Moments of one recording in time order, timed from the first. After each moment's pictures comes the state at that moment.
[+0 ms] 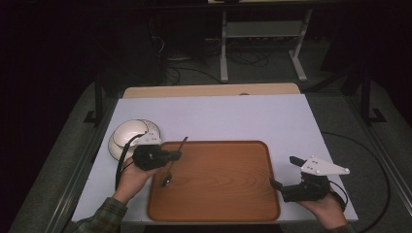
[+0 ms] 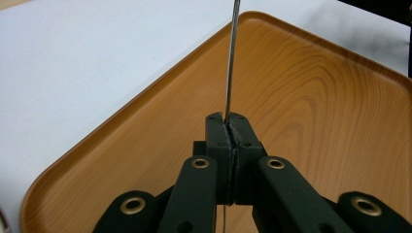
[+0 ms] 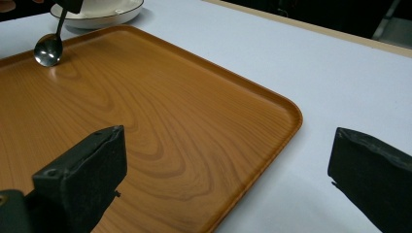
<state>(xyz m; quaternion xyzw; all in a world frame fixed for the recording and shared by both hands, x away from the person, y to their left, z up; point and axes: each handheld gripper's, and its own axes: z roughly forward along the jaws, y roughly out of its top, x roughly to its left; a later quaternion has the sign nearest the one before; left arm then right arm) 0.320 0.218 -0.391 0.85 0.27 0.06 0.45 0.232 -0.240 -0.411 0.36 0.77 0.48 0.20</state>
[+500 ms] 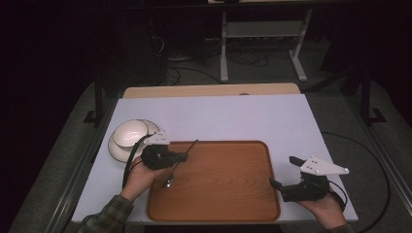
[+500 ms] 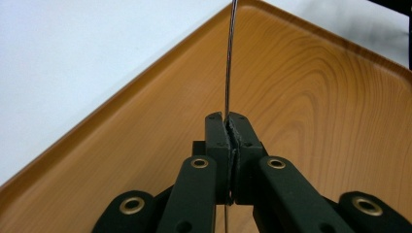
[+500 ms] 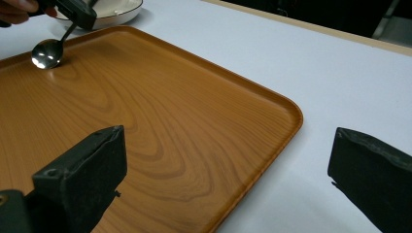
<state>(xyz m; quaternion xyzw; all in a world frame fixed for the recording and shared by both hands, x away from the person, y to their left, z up) 0.330 0.200 -0.406 0.86 0.27 0.04 0.44 0.232 -0.239 -0.412 0.36 0.77 0.48 0.20</state>
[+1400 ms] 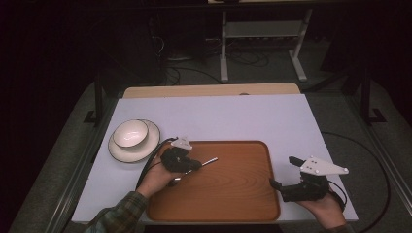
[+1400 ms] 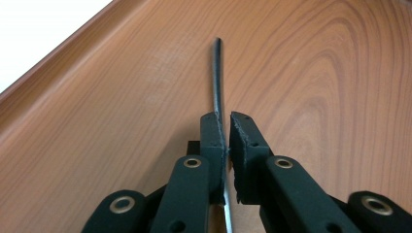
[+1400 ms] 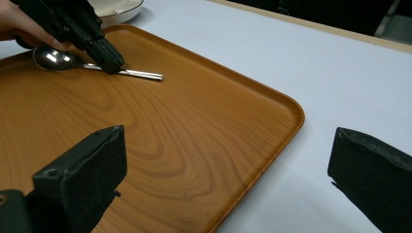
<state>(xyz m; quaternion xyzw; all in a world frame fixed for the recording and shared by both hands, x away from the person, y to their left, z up) 0.344 0.157 -0.438 0.90 0.24 0.00 0.36 0.233 -0.239 -0.414 0.36 0.77 0.48 0.20</state>
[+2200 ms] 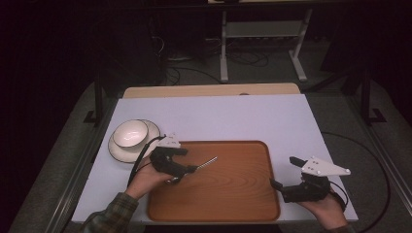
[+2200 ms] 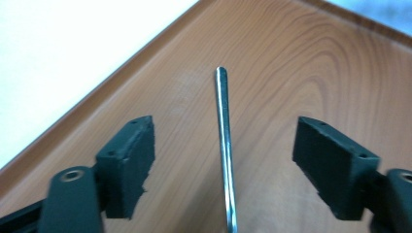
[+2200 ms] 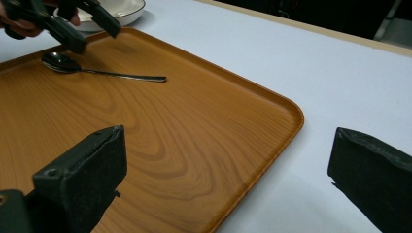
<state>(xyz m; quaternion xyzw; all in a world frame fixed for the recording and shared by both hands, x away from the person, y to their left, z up) 0.328 0.185 -0.414 0.87 0.25 0.05 0.41 0.230 -0.240 -0.412 0.36 0.77 0.48 0.20</state>
